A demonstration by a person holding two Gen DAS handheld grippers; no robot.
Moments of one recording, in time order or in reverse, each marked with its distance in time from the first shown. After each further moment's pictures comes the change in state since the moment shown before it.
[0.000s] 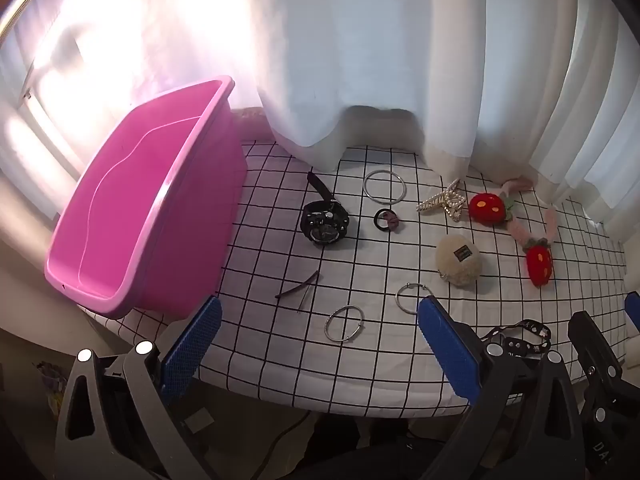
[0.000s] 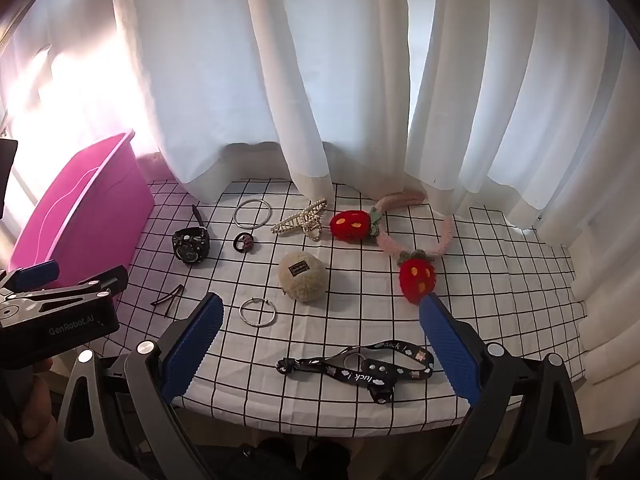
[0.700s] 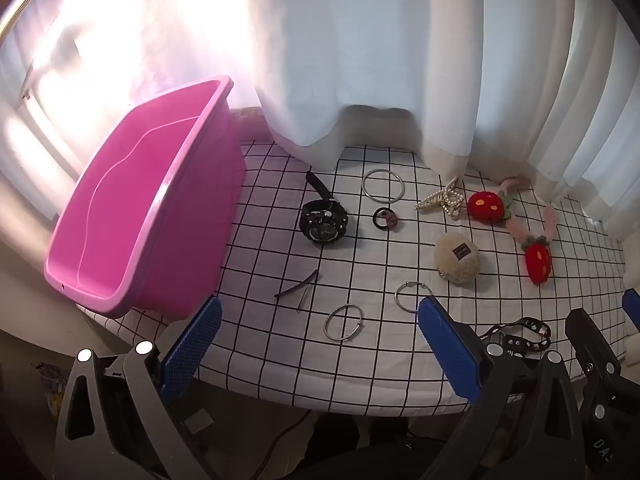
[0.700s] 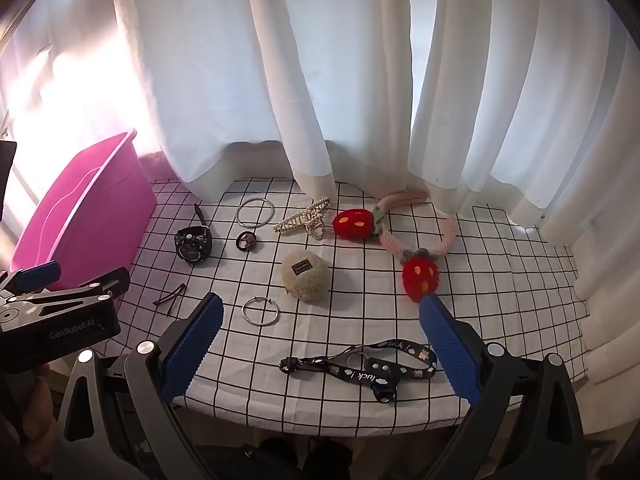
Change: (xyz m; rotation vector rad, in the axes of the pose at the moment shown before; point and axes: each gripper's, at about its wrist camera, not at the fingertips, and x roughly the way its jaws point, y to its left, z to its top) left arm -0.001 -0.002 0.002 0.001 0.002 0.001; right arm 0.003 0.000 -0.001 0.003 0.004 0.005
